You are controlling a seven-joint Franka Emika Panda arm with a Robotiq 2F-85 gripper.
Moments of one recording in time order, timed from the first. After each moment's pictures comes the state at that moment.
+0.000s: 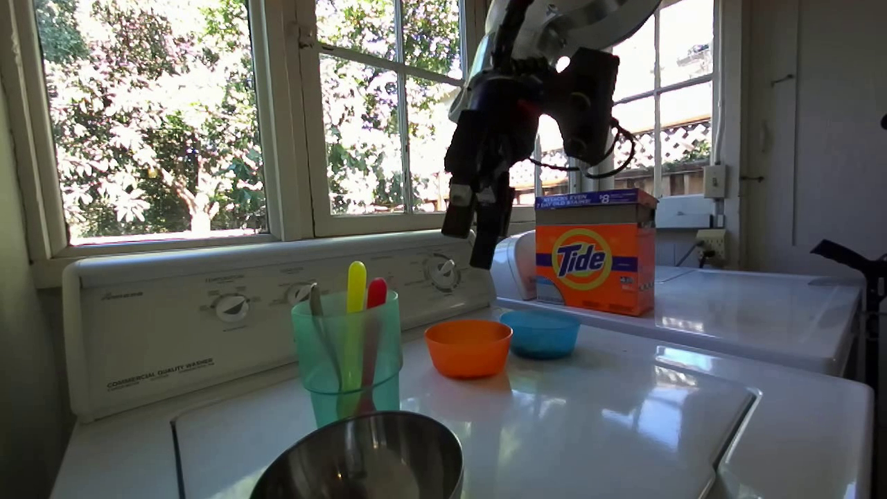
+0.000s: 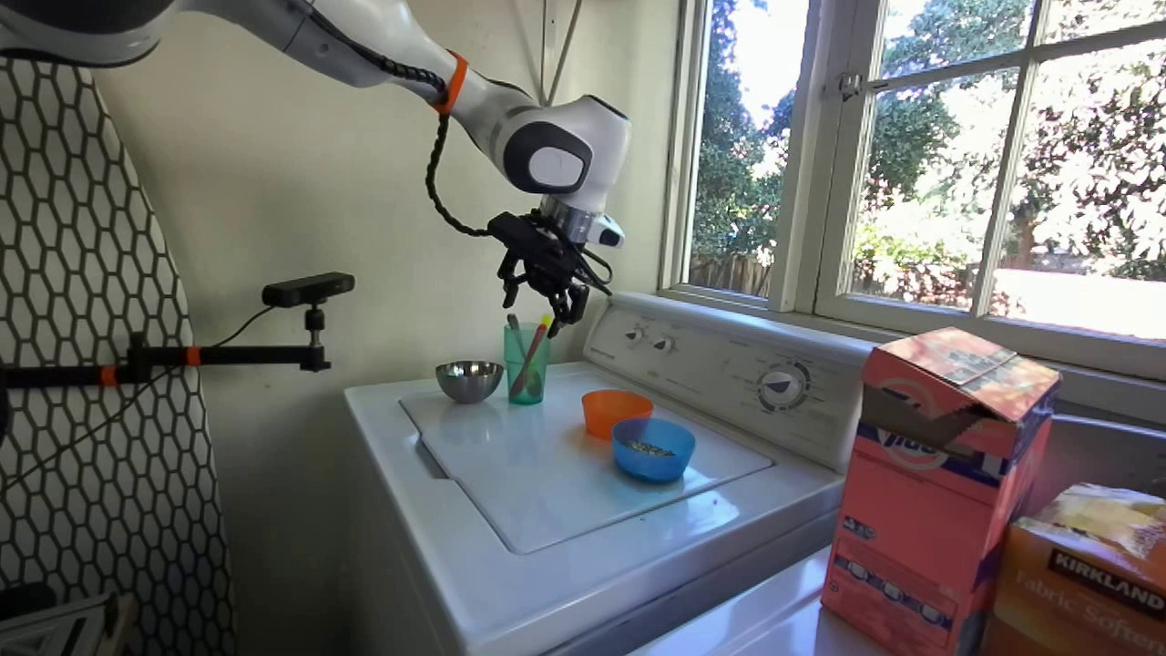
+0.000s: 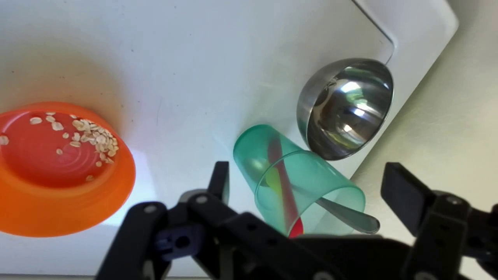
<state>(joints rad) 0.03 0.21 0.14 -1.70 0.43 1.89 -0.53</state>
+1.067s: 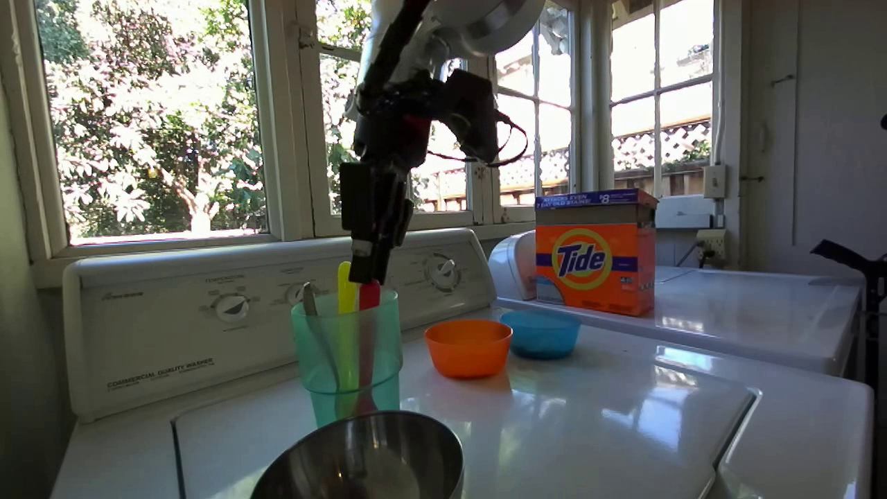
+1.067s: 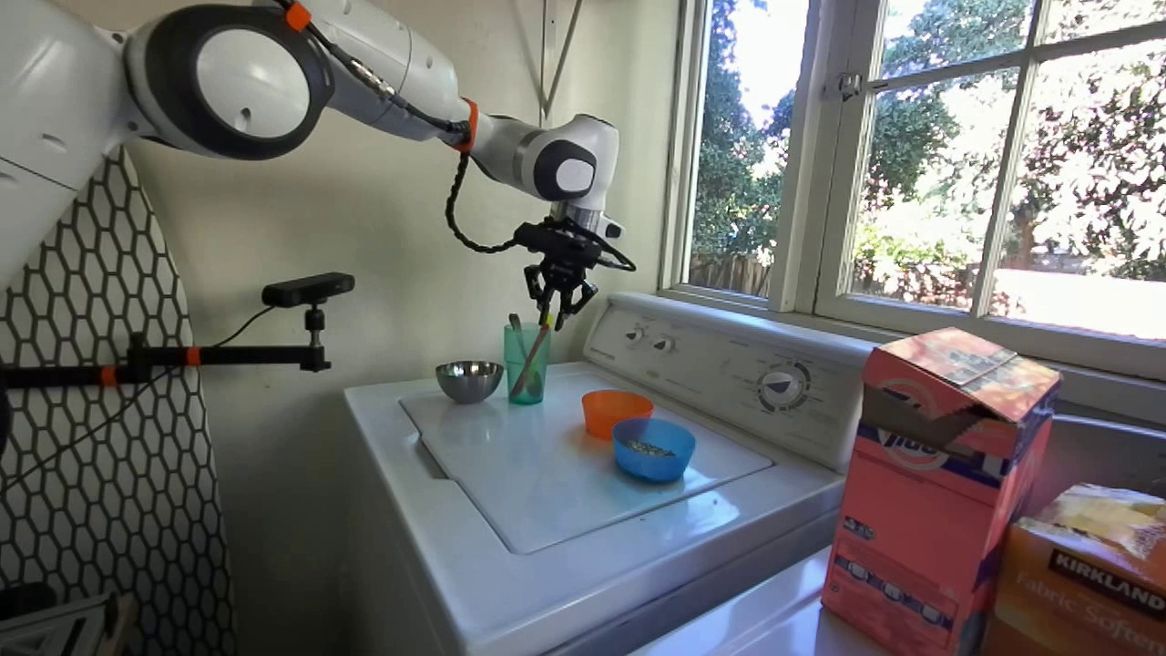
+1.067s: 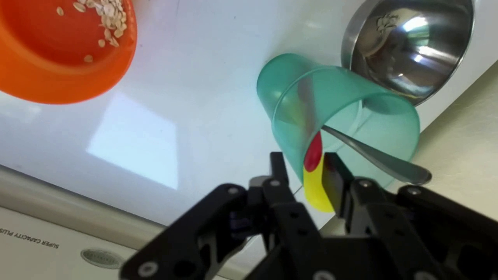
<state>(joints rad) 0.15 0.51 0.18 -1.27 0.17 1.84 -0.44</state>
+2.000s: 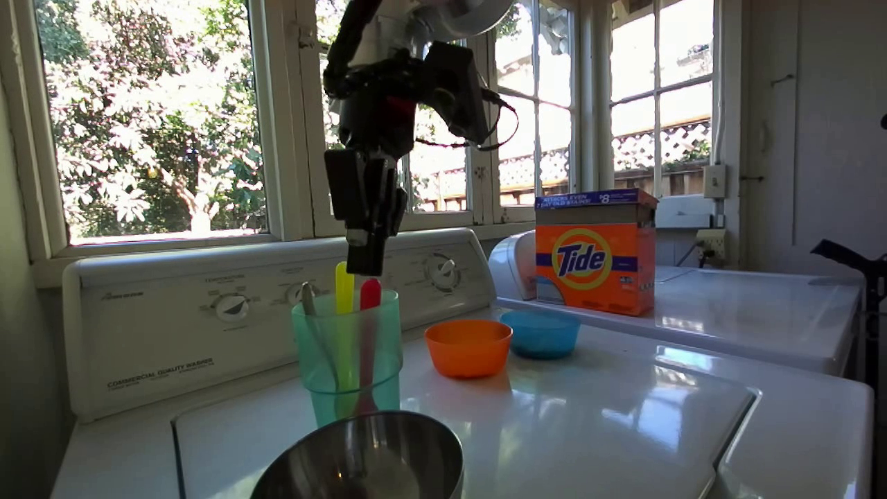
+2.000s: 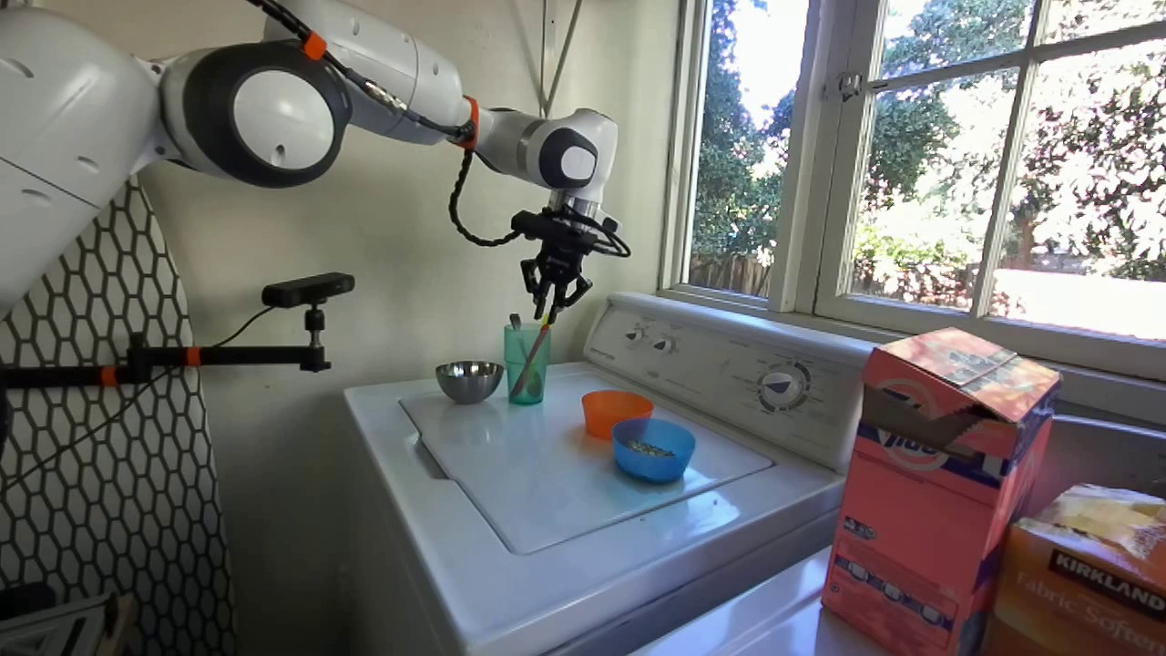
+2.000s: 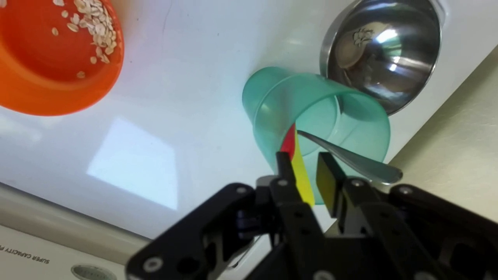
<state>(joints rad) 0.19 0.59 0.17 -1.10 0.13 1.67 -0.36</state>
